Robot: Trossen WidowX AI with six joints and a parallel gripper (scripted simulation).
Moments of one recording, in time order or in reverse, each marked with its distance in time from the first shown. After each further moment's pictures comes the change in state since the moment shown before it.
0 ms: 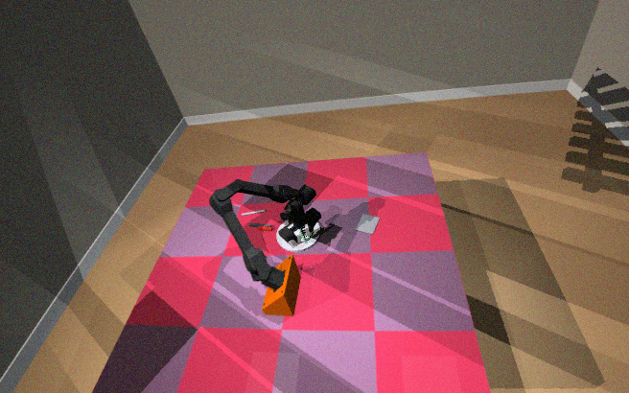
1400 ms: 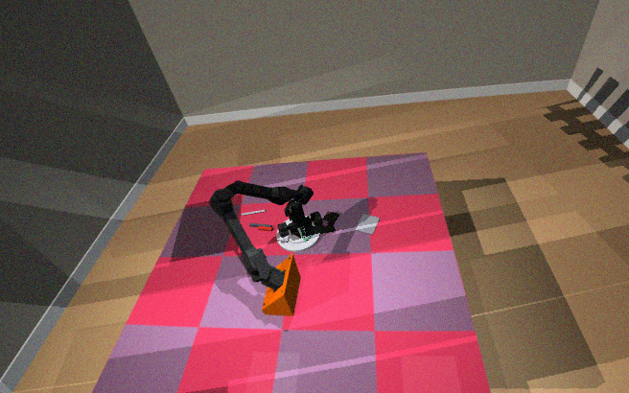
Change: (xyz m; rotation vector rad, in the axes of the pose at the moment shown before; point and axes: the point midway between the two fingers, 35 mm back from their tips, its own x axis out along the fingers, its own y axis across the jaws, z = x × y) arm 0.017 -0.008 0.015 0.401 -0.003 -0.017
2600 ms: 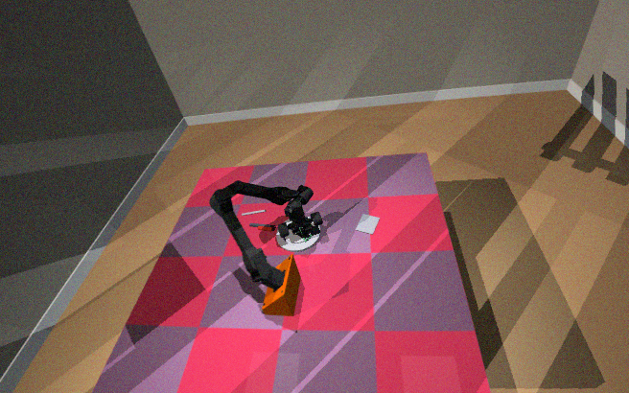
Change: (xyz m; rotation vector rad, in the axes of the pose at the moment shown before) arm 0.000 0.000 0.000 0.001 0.001 0.001
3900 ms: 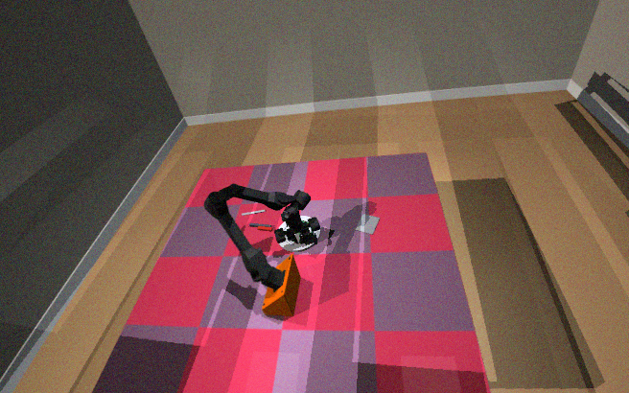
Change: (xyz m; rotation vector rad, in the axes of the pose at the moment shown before) arm -0.001 0.019 -0.026 0.002 -0.004 0.001
